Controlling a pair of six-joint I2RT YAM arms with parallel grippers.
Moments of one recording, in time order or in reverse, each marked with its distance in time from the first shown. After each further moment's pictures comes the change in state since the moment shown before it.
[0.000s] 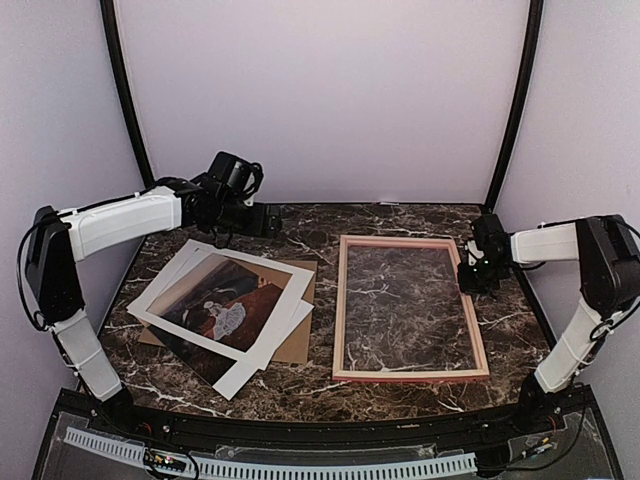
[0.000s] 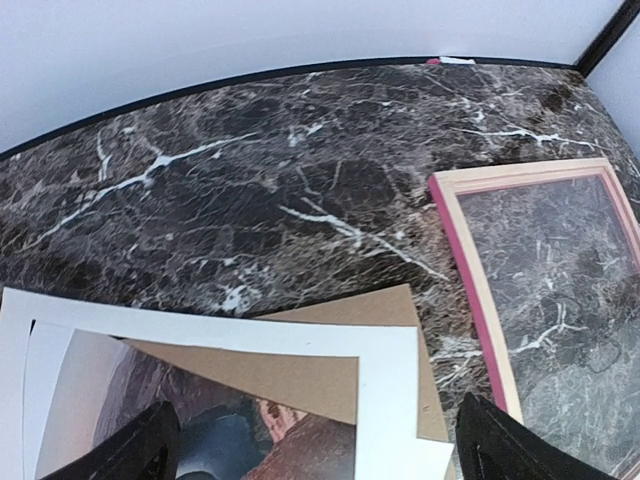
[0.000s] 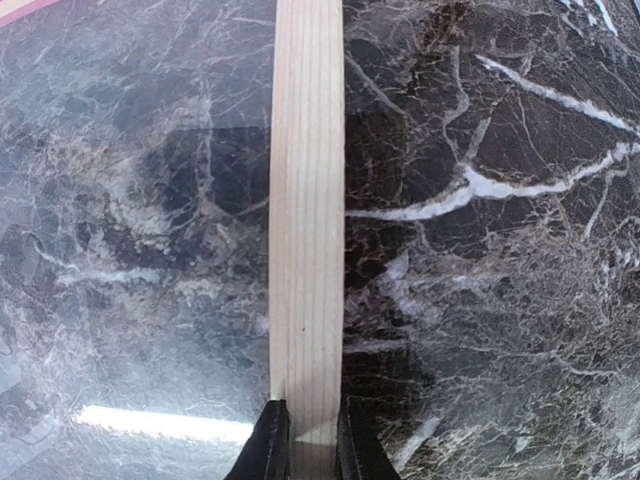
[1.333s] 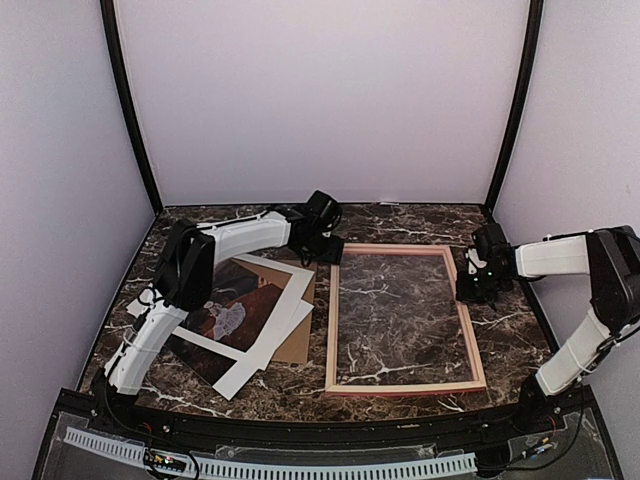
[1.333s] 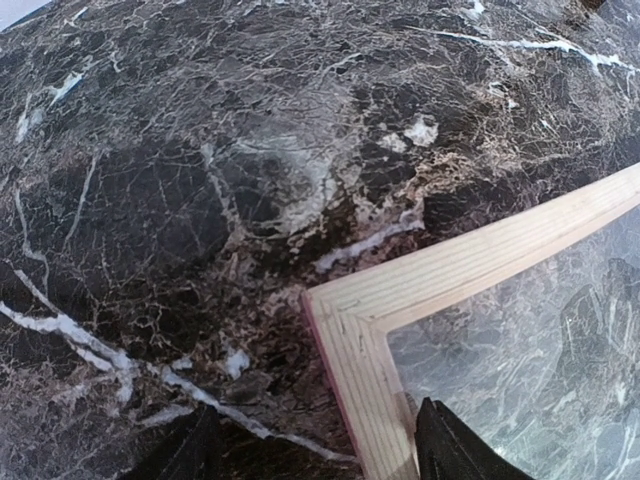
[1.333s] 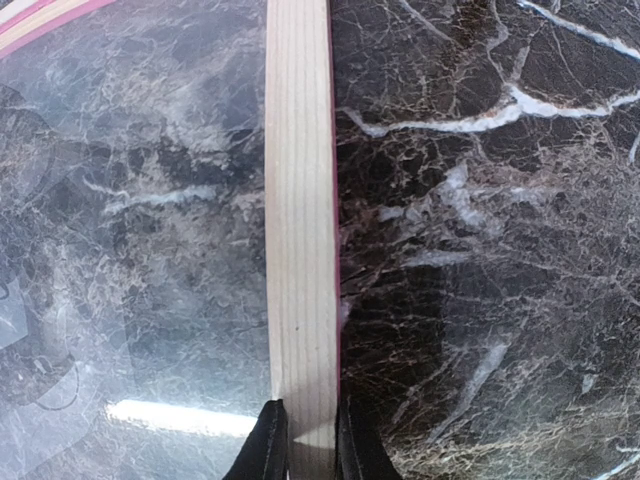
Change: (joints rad) left arm -0.097 0.850 0.787 -0.109 0.028 -0.036; right arm 0.040 -0.103 -0.126 0.055 -0.082 0.079
